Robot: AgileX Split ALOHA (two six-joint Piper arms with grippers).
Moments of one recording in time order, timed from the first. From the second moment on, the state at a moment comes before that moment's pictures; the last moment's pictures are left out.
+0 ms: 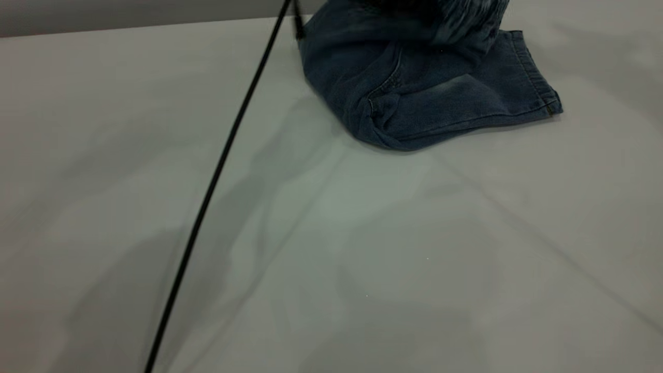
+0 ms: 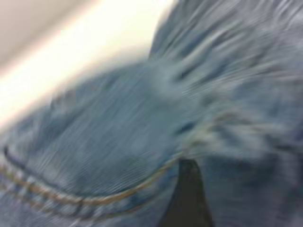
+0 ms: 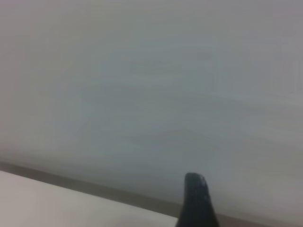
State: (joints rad) left arm -0.55 2.61 -2.22 -0.40 0.50 0.45; right arm -0.01 2.12 -2.77 0.41 1.22 -0.19
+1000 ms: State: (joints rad) left arm -0.57 2.74 -2.22 -0.36 0.46 0.48; right arm -0.01 2.14 -2.77 0.41 1.22 -0.21
